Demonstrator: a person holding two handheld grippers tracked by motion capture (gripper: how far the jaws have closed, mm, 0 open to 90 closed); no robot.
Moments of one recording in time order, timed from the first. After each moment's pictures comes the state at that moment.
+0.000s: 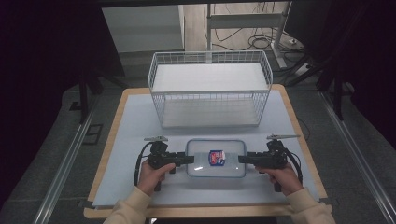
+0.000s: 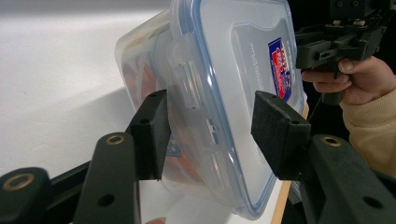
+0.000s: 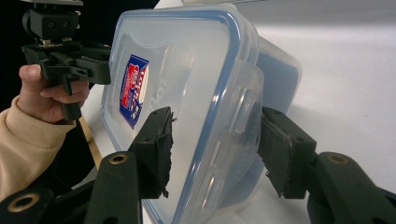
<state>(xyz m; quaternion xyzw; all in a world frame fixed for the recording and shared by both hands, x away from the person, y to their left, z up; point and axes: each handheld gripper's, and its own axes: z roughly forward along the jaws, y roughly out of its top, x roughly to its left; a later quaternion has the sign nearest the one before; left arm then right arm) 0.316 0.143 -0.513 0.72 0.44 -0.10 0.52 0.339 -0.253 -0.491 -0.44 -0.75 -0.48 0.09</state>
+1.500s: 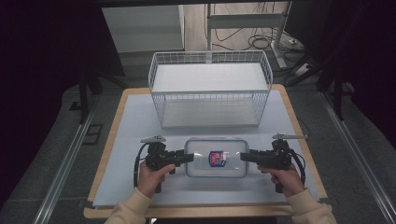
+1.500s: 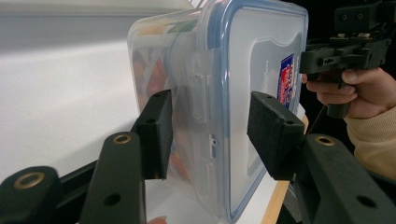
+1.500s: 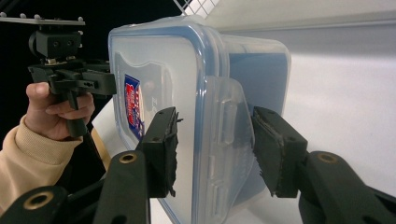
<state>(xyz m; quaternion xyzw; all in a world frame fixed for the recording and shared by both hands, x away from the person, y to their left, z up) 0.300 0.141 -0.487 0.71 0.44 -0.06 0.54 0.327 -0.255 -0.471 -0.43 -0.73 -0.52 0.08</state>
